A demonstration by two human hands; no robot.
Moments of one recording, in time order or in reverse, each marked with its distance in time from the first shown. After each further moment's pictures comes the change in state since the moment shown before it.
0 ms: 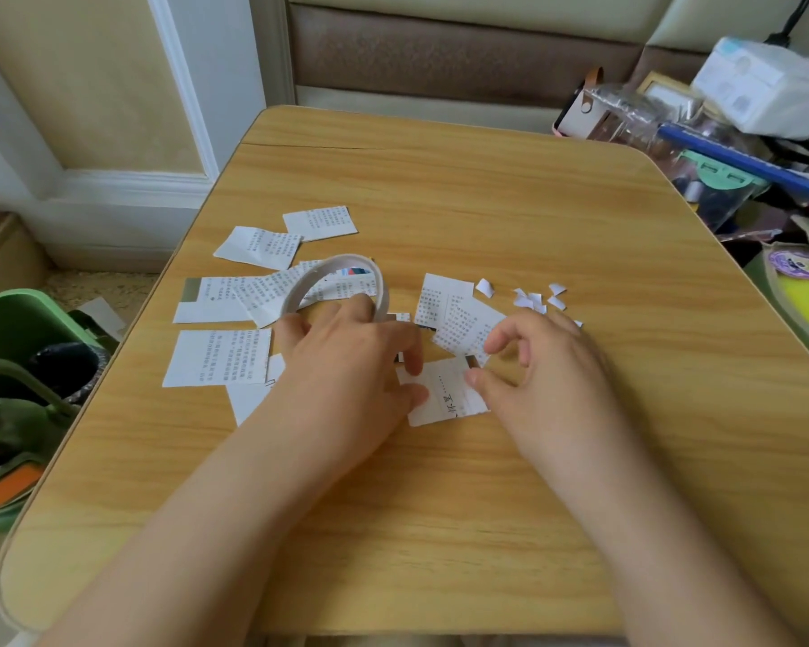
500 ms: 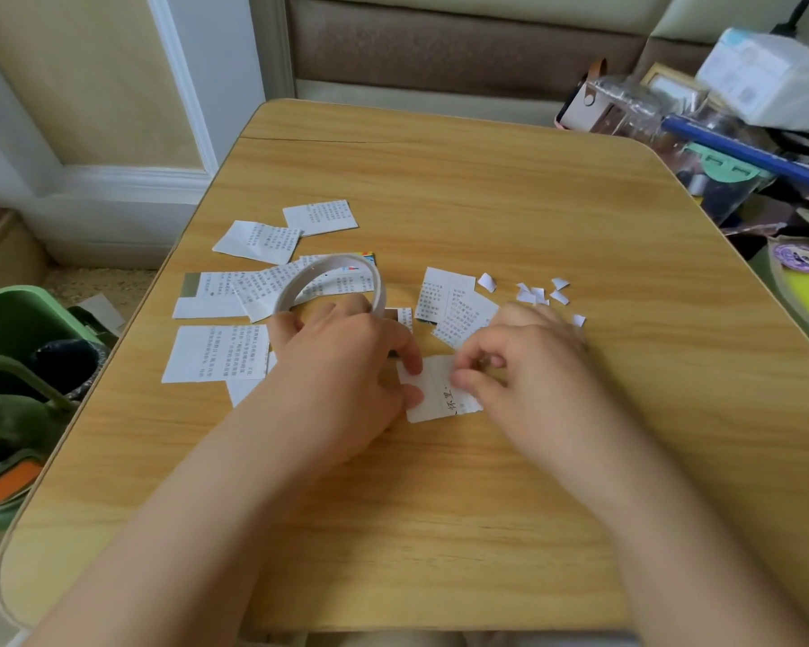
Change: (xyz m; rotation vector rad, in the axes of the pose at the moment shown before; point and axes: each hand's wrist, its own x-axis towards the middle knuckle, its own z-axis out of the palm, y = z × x) left_hand 0.003 -0.004 -0.003 0.000 -0.068 -0.014; right_hand 0.007 -0.009 -0.004 -0.137 -0.219 -0.213
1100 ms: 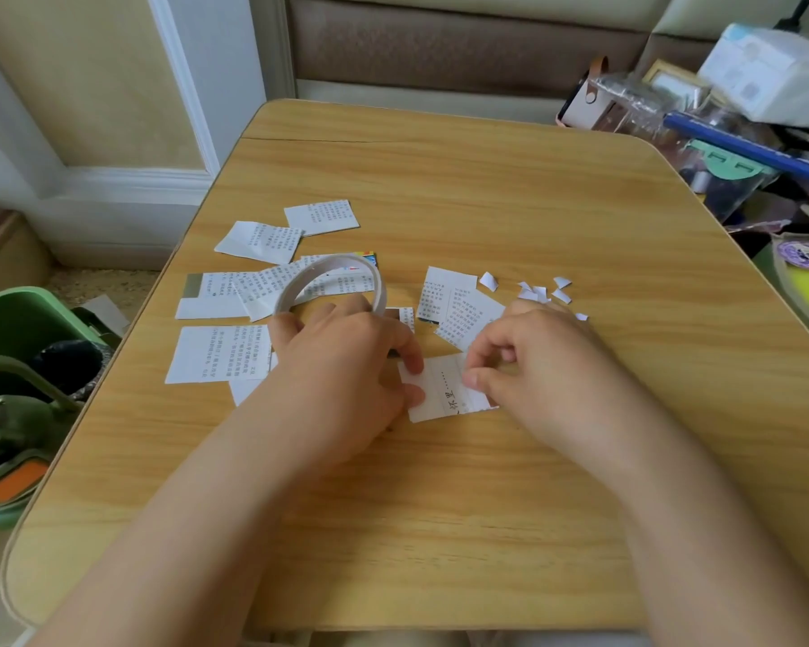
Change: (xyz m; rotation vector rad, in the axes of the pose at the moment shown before) left_hand 0.002 0.000 0.001 0.017 -0.008 -0.023; right_hand 0.006 0.004 -0.011 0.027 -0.094 0.033
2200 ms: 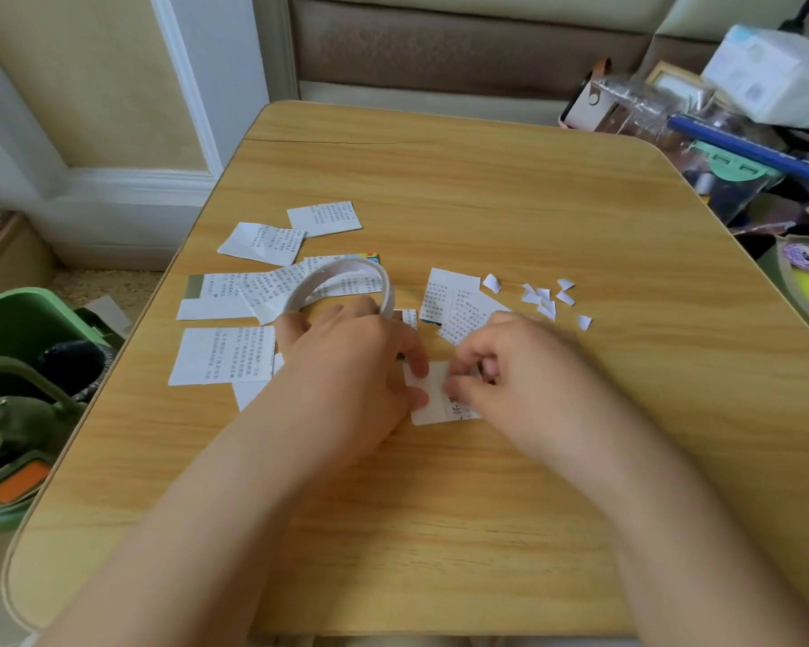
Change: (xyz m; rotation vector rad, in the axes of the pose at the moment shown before) left_hand 0.000 0.004 -0.003 0.008 -0.012 0.003; right_hand 0.001 -0.012 0.007 -0.038 -0.018 0.019
